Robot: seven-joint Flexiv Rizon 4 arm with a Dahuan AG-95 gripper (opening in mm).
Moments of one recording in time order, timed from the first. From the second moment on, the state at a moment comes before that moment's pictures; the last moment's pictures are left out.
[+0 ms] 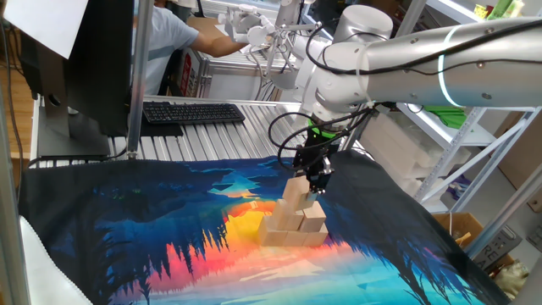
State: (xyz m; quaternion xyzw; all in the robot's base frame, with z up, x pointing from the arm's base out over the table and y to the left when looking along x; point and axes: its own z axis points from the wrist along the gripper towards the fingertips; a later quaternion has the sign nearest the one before) arm 0.570 -0.047 0.183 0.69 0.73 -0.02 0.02
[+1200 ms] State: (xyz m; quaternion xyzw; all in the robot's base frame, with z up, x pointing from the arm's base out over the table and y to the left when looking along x) arm 0.570 -0.066 0.164 0.72 0.69 0.01 0.04
